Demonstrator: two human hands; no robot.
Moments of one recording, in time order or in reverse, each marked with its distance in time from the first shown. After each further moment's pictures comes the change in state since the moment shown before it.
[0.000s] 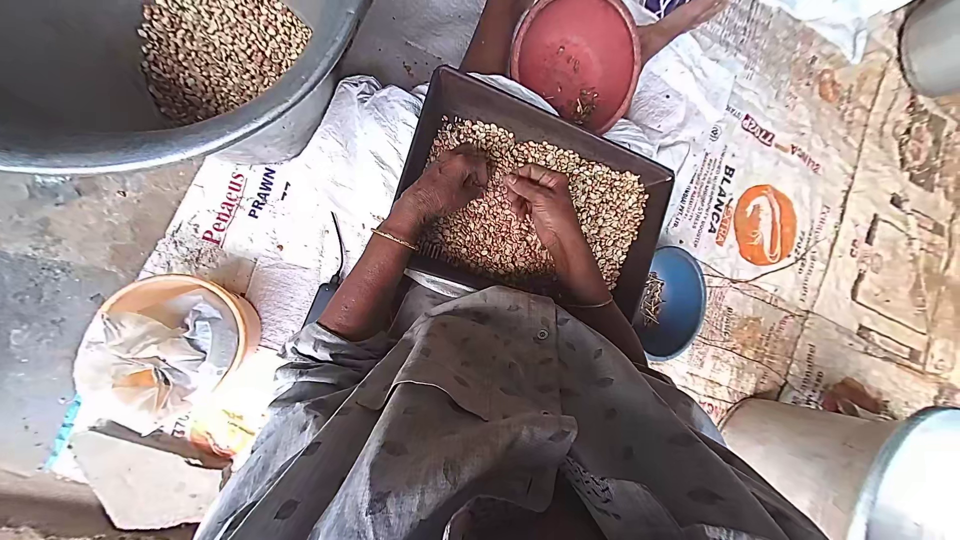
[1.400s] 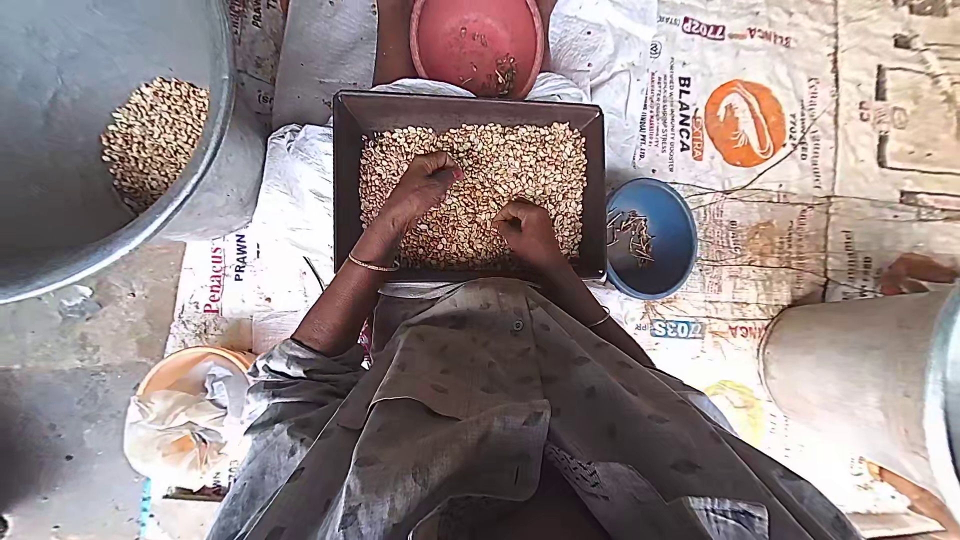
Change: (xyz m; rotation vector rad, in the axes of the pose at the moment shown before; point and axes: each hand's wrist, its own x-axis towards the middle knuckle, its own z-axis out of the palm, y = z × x) left_hand 0.024 0.071 0.029 -0.477 -0.056 -0.270; right_hand -0.098 0.038 -0.058 -0.634 0.208 -0.137
